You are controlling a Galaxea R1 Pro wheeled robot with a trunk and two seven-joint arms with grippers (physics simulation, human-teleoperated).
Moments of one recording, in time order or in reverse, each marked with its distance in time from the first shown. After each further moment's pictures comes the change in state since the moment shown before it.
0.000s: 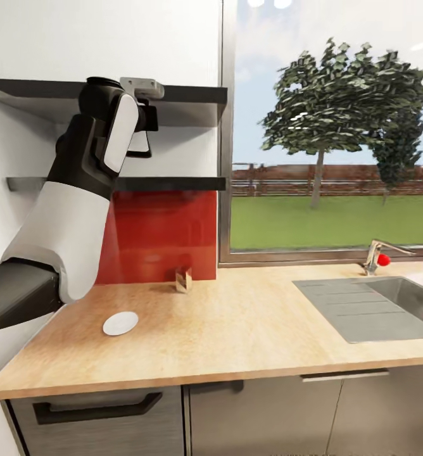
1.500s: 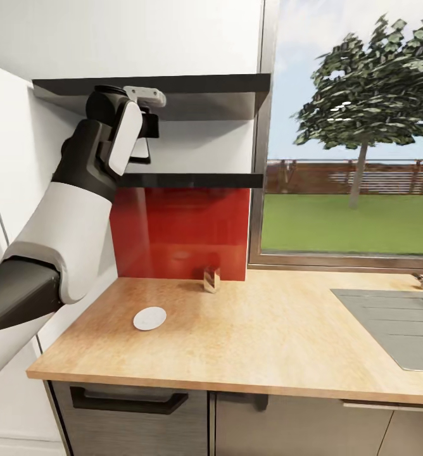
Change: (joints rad) left arm 0.000 -0.001 -0.011 0.049 -0.010 -0.001 0.009; right arm 0.000 0.002 0.002 0.002 0.002 -0.001 0.000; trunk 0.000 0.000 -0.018
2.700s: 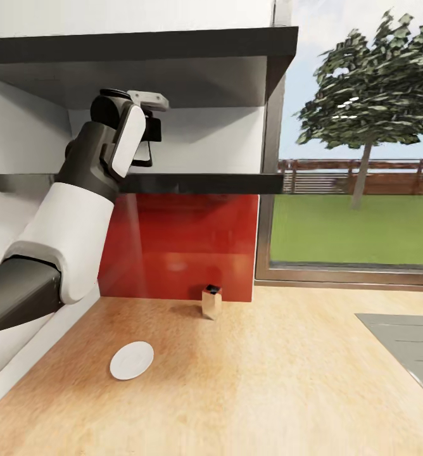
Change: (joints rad) left arm 0.000 -0.002 -0.015 0.025 0.001 -0.002 0.000; right arm 0.000 0.002 0.003 0.003 0.007 -0.003 0.001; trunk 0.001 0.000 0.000
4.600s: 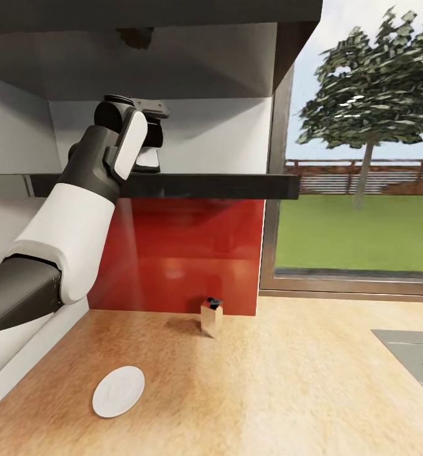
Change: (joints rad) left arm 0.000 0.002 -0.006 0.041 0.000 0.003 -0.004; right arm 0.000 0.000 0.000 0.000 0.000 0.000 0.000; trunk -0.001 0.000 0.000
